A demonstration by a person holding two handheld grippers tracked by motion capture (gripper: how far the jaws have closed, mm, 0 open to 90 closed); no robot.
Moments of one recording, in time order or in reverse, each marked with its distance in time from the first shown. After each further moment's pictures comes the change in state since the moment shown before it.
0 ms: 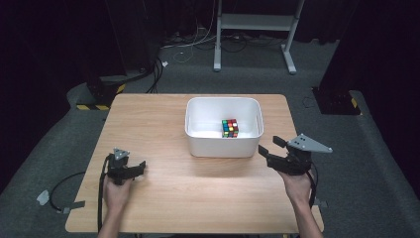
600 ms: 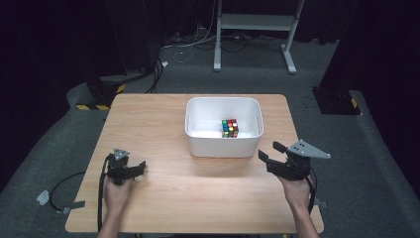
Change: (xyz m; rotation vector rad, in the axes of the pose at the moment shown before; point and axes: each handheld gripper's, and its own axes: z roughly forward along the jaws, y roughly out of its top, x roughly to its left) left arm 0.000 0.000 0.000 0.000 0.000 0.000; right arm 0.001 -0.017 0.000 0.014 -0.009 0.015
